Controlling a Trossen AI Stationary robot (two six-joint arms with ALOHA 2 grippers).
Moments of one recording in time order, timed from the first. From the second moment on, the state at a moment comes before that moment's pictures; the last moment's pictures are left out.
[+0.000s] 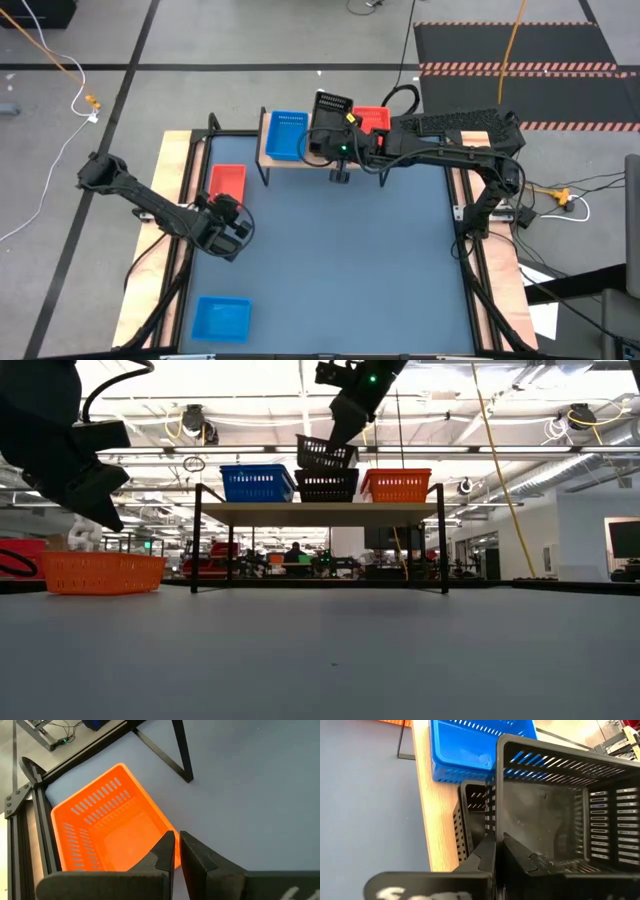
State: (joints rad) left arm -0.45 1.20 0.57 -1.04 -0.87 -1.37; right arm -0.22 1.71 1.61 -0.66 0.42 -0.34
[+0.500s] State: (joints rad) left arm -0.45 1.20 0.57 -1.04 -0.86 -1.37; right arm -0.22 1.71 1.61 -0.70 0.43 -0.41
